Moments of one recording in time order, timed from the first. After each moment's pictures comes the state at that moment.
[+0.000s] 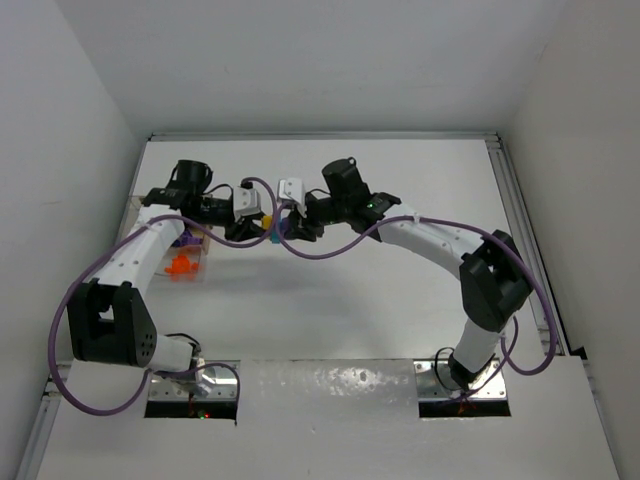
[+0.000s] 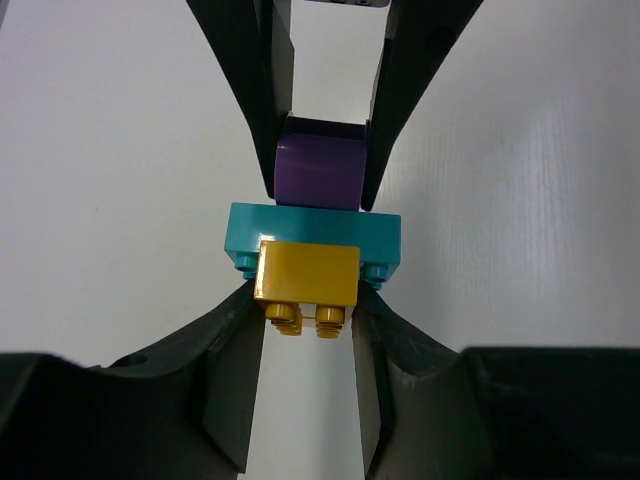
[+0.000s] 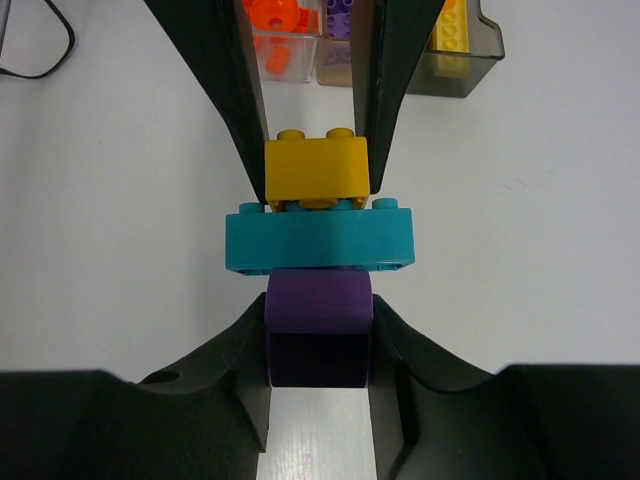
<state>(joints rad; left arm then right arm) -0.08 1.40 1.13 -0.78 1.06 1.16 0.71 1.76 1.30 -0.11 -0.64 -0.56</state>
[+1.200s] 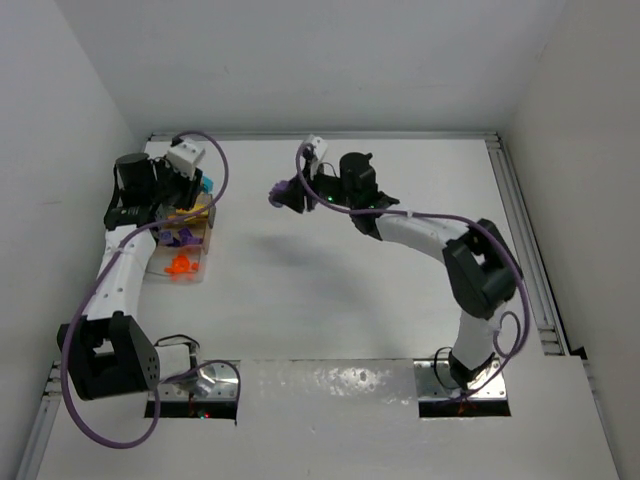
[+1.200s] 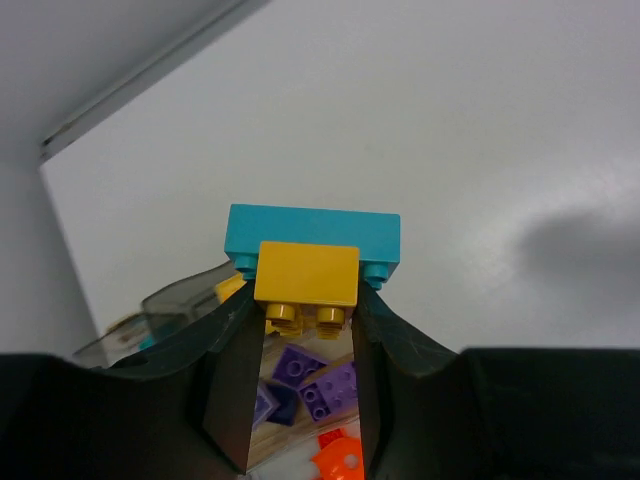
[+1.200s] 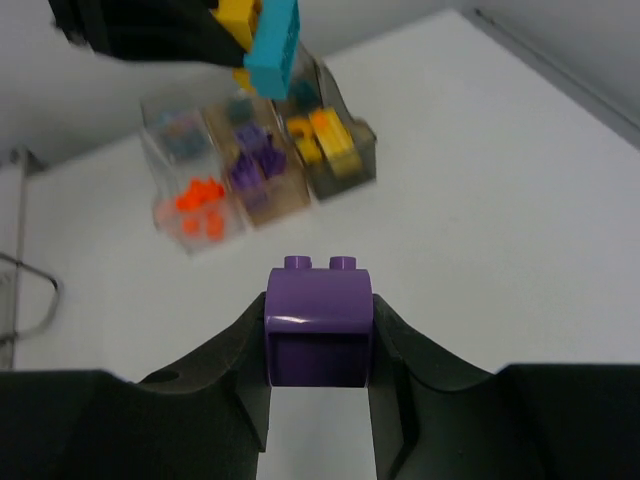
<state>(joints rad) 0.17 1.24 1.03 -0.35 0.49 0.57 0.63 1.78 1.17 0.42 -0.53 0.02</state>
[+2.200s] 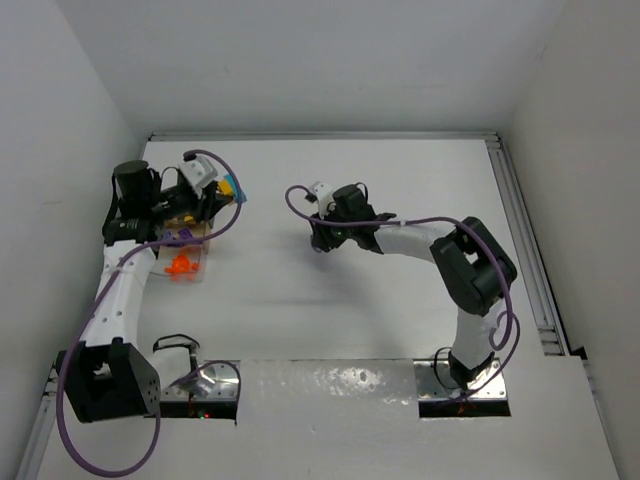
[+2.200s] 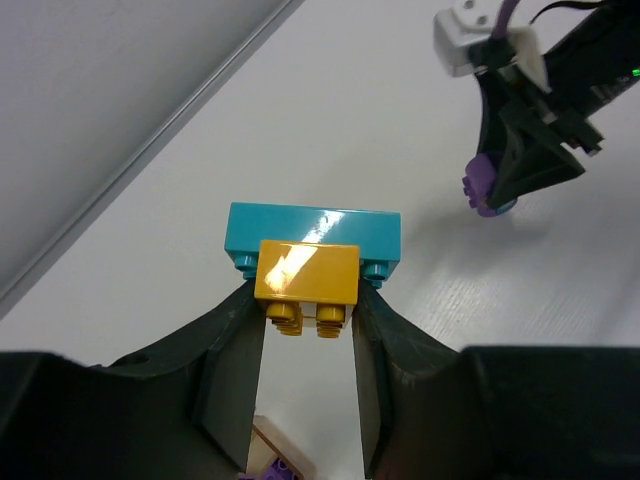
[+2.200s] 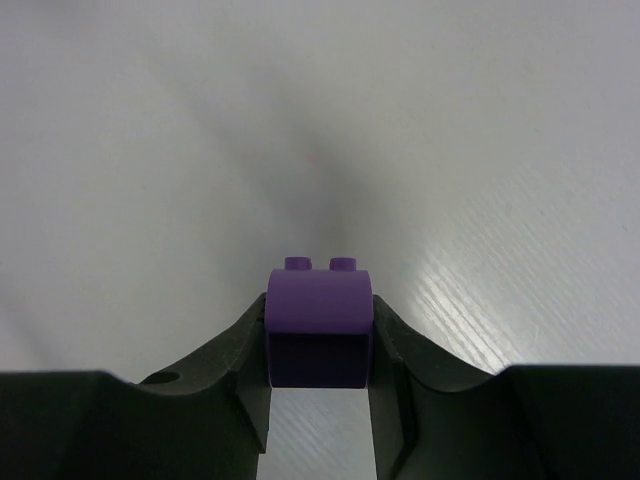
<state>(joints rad) 0.15 1.12 0.98 -0.31 0.93 0.59 0.64 1.89 1.08 0.09 -0.22 -0.06</state>
